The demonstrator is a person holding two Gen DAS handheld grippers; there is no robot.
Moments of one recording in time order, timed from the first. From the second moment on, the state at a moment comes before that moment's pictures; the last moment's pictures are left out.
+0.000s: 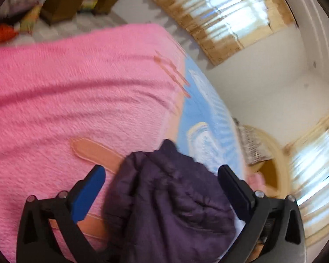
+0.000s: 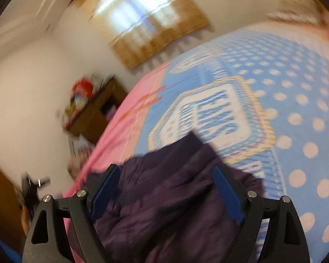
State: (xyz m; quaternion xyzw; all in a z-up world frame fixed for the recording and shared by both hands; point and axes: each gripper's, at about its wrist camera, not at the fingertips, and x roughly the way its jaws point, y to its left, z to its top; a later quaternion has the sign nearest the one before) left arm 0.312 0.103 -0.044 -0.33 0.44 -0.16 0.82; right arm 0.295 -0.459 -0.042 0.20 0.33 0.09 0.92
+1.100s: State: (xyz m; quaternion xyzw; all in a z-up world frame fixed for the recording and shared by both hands) left arm 0.319 -0.095 -0.047 0.09 0.35 -0.15 0.92; right arm 0.306 -0.398 -0.023 0.02 0.29 0.00 0.96
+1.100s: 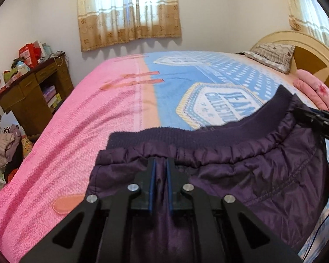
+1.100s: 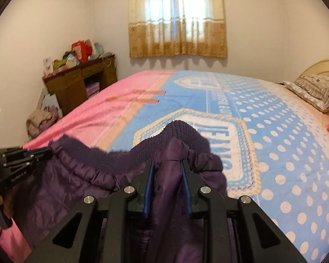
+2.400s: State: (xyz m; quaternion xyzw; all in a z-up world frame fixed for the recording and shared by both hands) left arm 0.323 -0.107 -0.051 0.10 0.33 -0.07 0.94; right arm 0.332 -0.393 -0.077 0.00 0.37 -0.08 0.93
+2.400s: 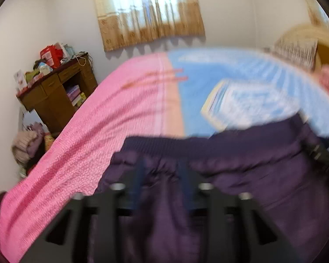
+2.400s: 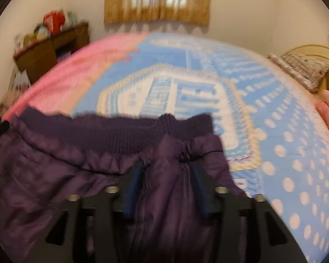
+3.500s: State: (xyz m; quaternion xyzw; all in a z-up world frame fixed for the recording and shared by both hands) left arm 0.322 -0.182 -0.124 0.21 0.35 0.03 0.91; right arm 0.326 -0.386 -0.137 -0.04 0.43 -0.11 0.90
